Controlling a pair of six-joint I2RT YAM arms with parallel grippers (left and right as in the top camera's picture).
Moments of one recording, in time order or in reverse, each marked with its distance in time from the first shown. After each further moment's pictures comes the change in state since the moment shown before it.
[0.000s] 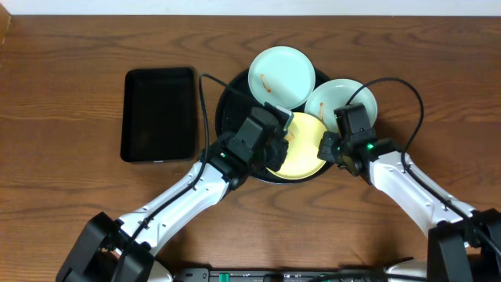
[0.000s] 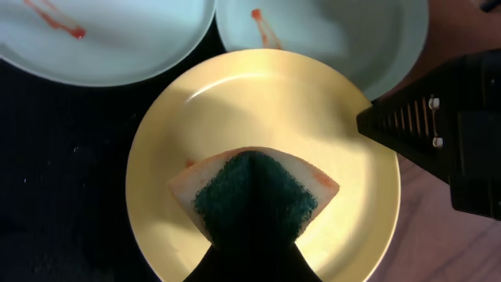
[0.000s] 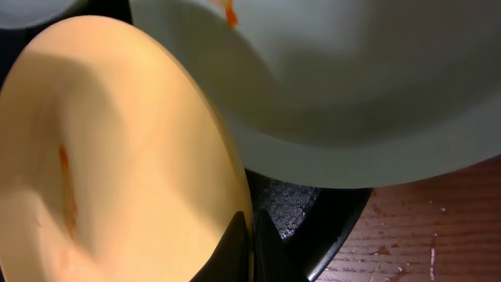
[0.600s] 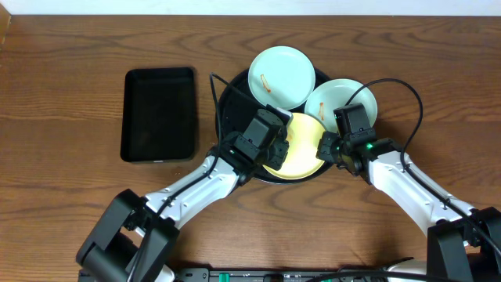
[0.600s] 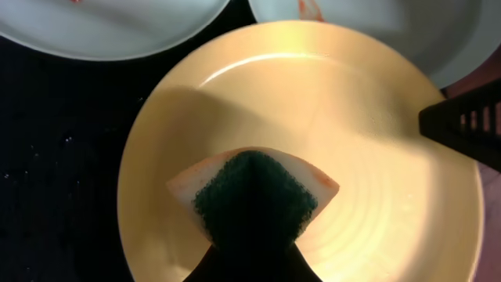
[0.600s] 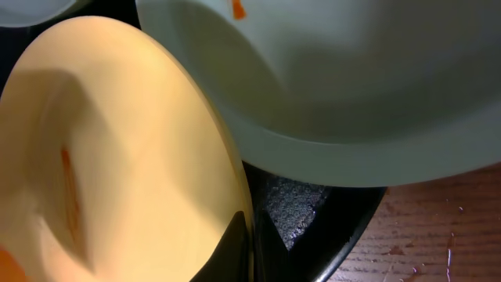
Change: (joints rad) left arm 0.000 0.128 -0.008 0.079 -0.055 -0.007; right arm 0.000 0.005 0.000 0.009 -0.021 0.014
